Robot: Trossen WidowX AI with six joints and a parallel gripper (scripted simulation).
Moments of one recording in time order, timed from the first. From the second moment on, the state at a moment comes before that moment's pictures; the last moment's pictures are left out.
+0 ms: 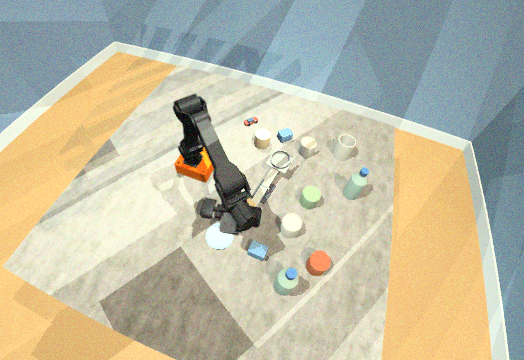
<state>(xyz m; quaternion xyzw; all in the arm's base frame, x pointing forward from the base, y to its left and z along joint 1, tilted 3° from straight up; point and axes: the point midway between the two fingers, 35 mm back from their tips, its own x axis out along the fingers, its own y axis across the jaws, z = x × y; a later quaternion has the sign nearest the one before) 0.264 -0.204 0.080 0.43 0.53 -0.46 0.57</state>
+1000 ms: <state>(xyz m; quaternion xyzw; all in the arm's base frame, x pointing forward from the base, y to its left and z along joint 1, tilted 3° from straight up) 0.231 -0.237 0.021 0.43 0.52 -0.46 0.57</state>
